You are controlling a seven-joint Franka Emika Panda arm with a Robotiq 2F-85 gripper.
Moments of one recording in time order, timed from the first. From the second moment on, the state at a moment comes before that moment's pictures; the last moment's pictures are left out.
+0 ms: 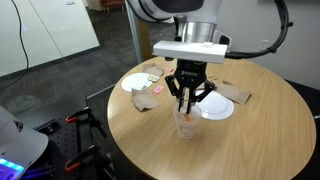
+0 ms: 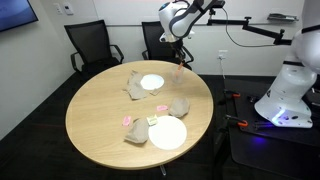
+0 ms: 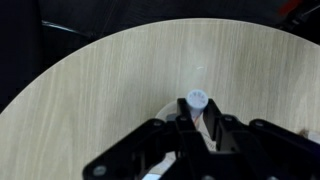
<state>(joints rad) -0.16 0.34 -0.16 -2.02 -0.29 2.13 -0.72</state>
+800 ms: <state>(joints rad) -0.17 0.01 -0.16 -2.22 -0.24 2.18 -0.73</state>
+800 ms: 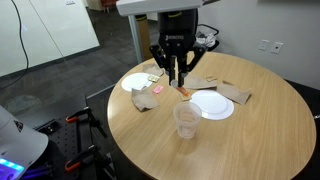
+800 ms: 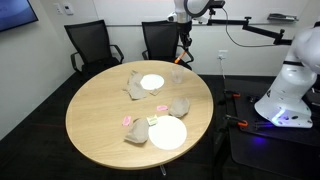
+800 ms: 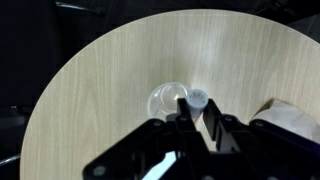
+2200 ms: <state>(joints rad) 0.03 -0.23 -0.29 -2.79 0.13 2.88 -0.89</state>
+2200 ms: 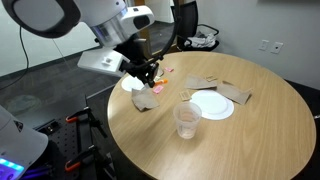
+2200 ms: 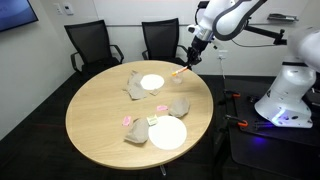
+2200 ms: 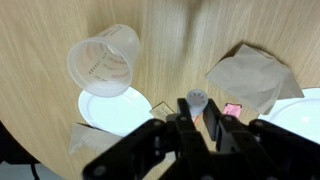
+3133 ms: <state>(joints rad) 0.27 0.04 -0.32 -2.64 0.69 3.02 -1.22</state>
